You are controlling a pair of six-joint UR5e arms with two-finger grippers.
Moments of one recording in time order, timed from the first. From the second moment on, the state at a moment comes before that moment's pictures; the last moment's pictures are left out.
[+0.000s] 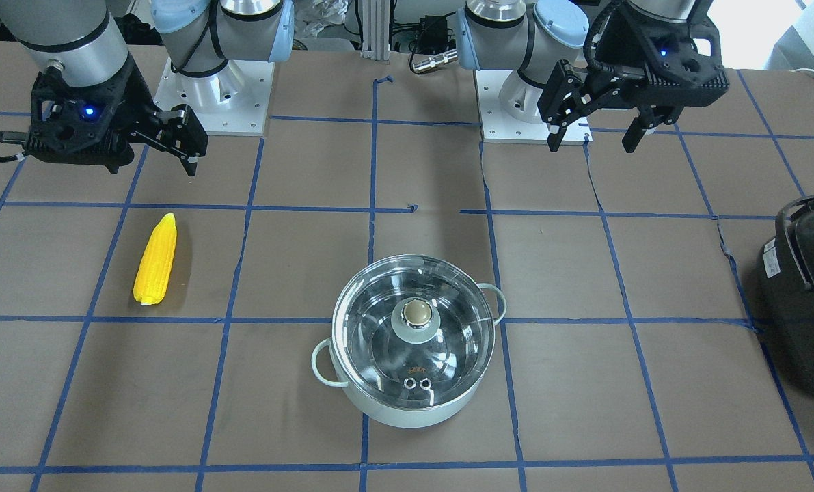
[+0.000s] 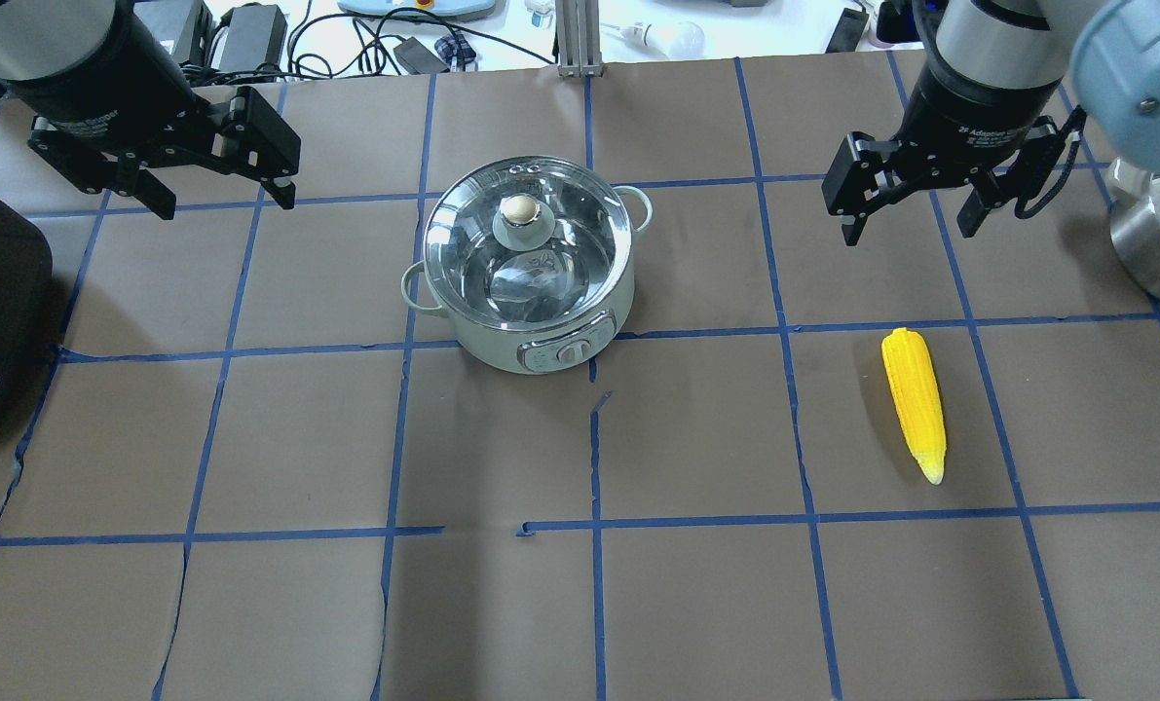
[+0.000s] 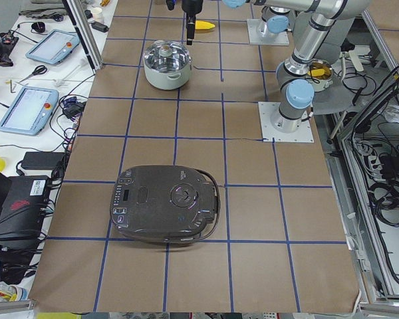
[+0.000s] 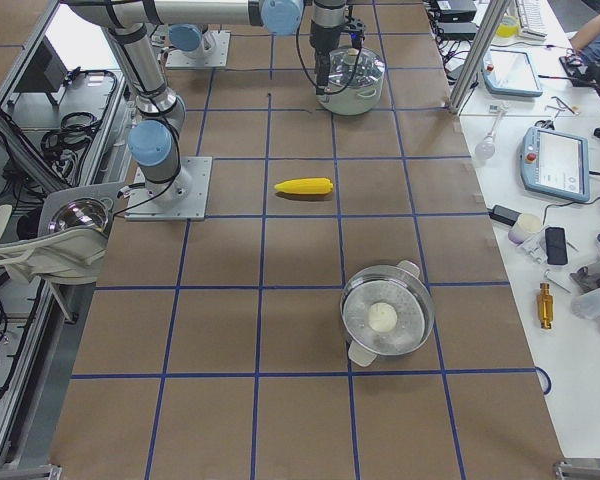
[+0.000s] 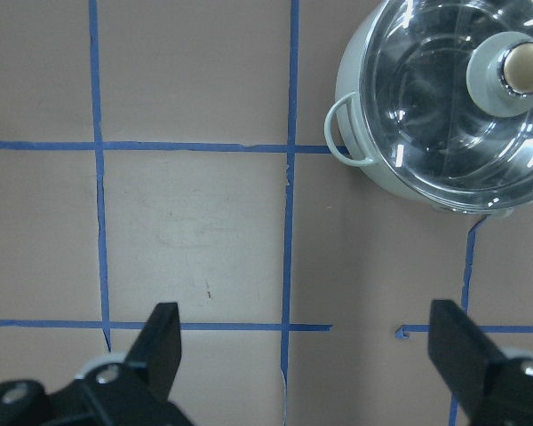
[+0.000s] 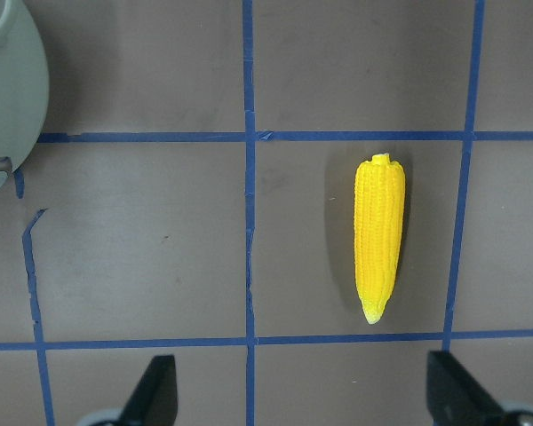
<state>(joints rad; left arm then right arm) -1.53 -1.50 -1.52 -1.60 1.56 0.00 1.54 -1.57 1.57 -1.51 -1.62 -0.03</state>
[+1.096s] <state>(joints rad) -1.54 -1.50 -1.52 -1.60 1.56 -0.01 1.54 -1.57 1.58 -1.52 -1.62 -0.03</state>
